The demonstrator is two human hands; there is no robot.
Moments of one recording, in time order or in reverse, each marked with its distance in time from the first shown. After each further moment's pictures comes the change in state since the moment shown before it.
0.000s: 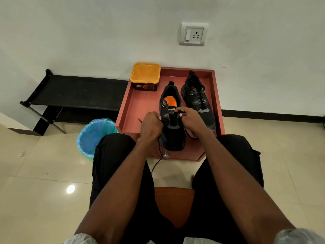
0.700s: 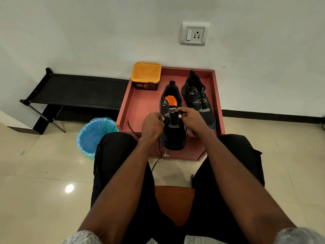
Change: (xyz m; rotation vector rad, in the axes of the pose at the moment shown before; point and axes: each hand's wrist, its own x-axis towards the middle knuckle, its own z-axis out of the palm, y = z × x) left_hand -0.001 0.000 0.004 0.041 -0.023 0.020; right_hand 0.000 0.002 0.000 -0.028 -0.016 -0.031
